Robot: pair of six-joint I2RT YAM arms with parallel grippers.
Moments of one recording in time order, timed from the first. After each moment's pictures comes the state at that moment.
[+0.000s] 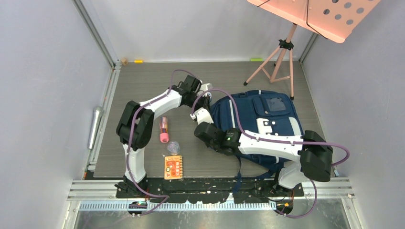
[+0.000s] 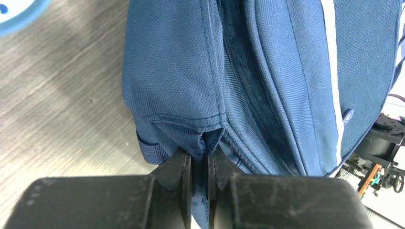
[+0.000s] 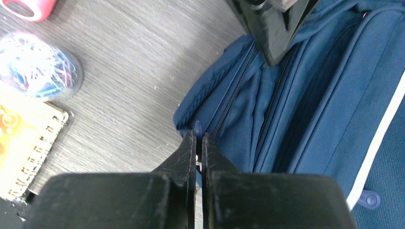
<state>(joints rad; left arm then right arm) -0.54 1.96 1.44 -0.50 0.60 -0.33 1.18 1.49 1.03 -0.37 0.53 0.35</state>
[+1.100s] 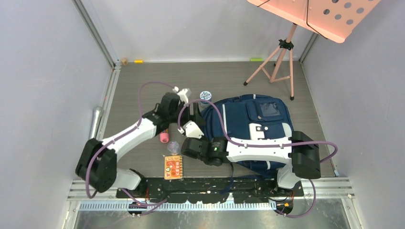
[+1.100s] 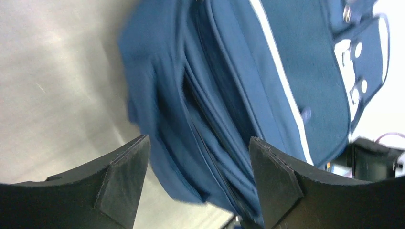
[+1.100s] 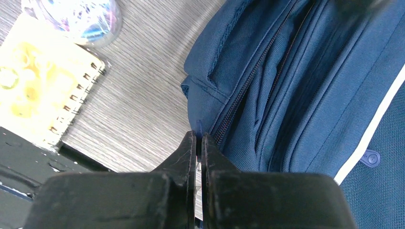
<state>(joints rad) -0.53 1.42 0.93 -0.15 0.33 -0.50 1.36 1.59 1.18 -0.65 0.59 0.48</state>
